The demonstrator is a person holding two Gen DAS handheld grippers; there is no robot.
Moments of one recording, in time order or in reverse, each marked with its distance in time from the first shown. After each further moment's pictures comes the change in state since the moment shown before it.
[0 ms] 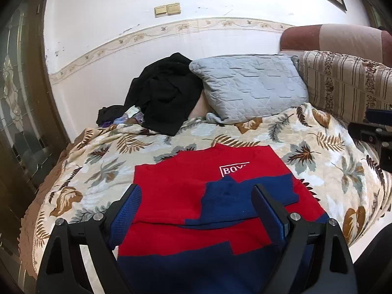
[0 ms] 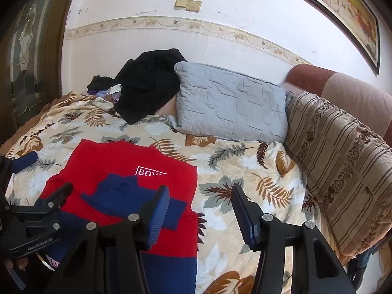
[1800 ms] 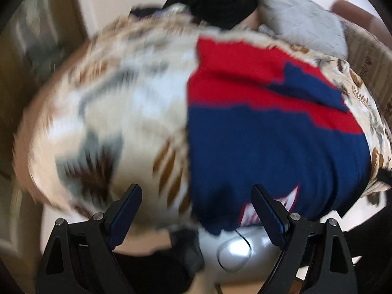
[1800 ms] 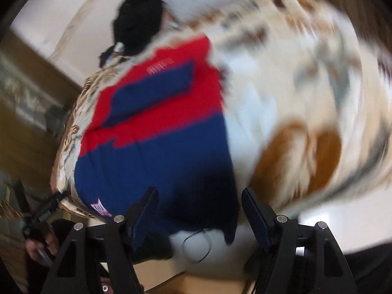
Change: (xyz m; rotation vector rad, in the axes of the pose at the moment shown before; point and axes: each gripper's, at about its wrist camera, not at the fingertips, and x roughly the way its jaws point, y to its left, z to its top) left arm 0.002 0.131 -0.160 -0.250 0.501 0.010; right arm 0.085 -0.064 -0.192 0.509 0.545 0.509
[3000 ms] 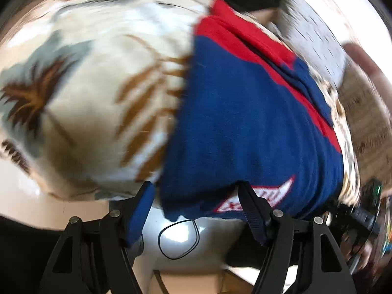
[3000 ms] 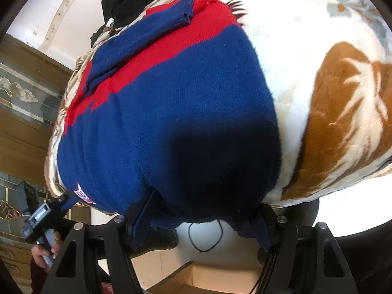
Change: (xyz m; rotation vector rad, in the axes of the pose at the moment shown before) left arm 0.063 0.001 -0.036 -0.197 0.114 -0.318; right arm 0.066 0.018 -0.019 -0.013 0.087 0.037
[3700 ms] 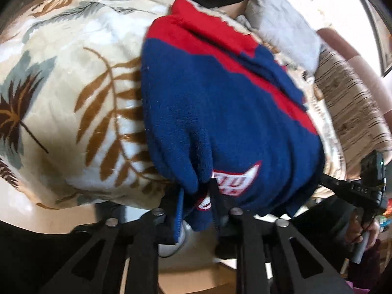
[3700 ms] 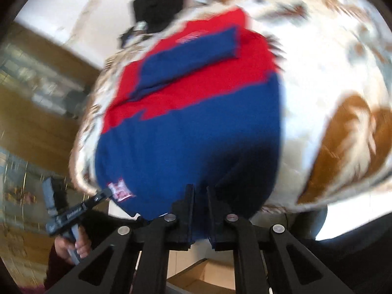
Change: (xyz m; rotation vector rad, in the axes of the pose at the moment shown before) left arm -0.010 -0.016 -0.008 0.062 0.007 -0.081; right arm -0.048 0.006 0.008 0.000 -0.006 0.044
